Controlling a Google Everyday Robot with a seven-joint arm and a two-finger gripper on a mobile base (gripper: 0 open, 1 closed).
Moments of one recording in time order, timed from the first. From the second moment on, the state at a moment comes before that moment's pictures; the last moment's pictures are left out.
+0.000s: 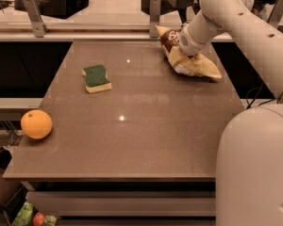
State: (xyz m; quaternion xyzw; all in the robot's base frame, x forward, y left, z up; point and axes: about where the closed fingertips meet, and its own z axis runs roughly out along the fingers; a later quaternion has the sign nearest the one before) arm 0.756 -0.128 0.833 -0.27 0.93 0.12 0.23
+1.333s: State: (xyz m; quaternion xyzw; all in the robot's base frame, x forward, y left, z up) arm 0.709 -0.168 0.915 -0.25 0.91 0.12 0.31
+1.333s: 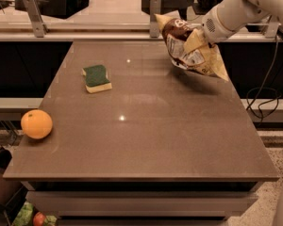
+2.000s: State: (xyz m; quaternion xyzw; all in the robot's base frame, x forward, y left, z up) arm 0.648 -0.156 0.957 -0.28 0.89 0.13 0.32
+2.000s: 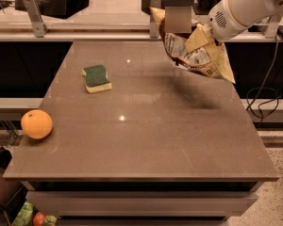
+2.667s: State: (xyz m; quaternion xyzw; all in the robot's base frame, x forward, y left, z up) arm 0.629 -0.152 0.965 -0.31 0.89 0.15 0.31
